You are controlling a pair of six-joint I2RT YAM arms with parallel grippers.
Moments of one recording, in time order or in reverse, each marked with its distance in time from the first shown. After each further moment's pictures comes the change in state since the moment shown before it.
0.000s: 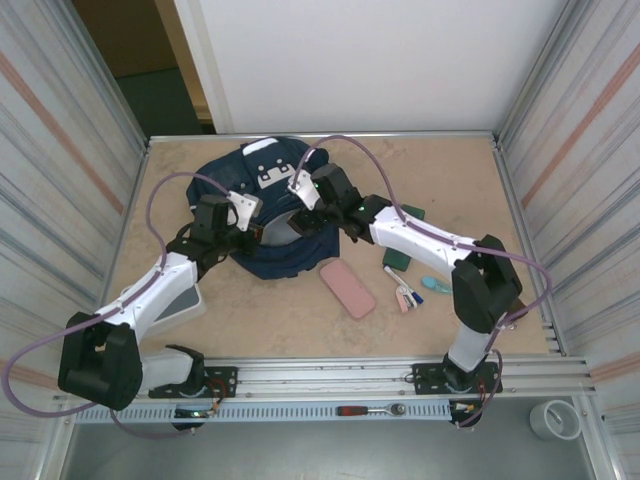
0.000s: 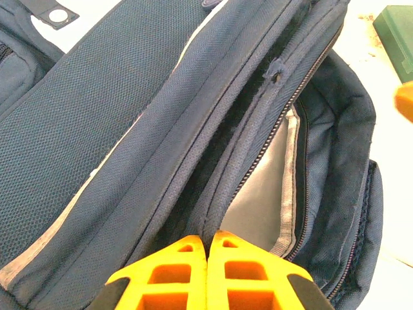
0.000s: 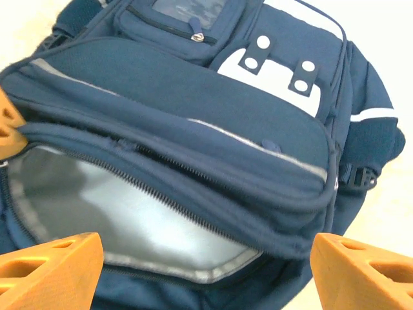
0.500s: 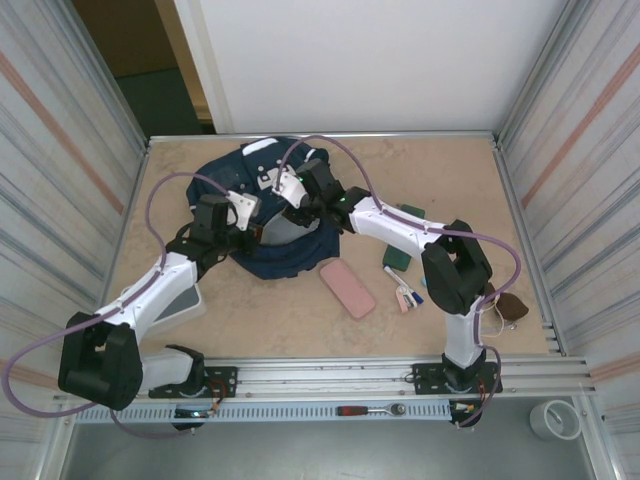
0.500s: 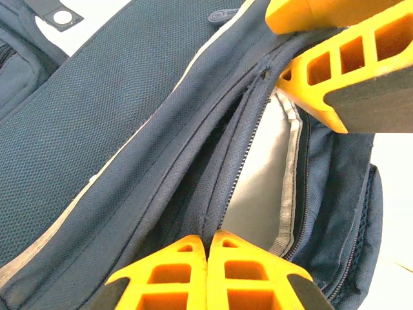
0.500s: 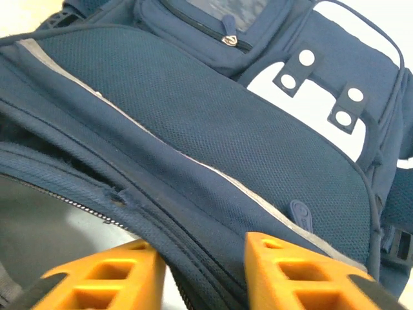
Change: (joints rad) left arm 0.002 -0.002 0.000 0.002 -0.005 -0.031; right arm -0.008 0.174 0.150 -0.016 -0.093 -0.111
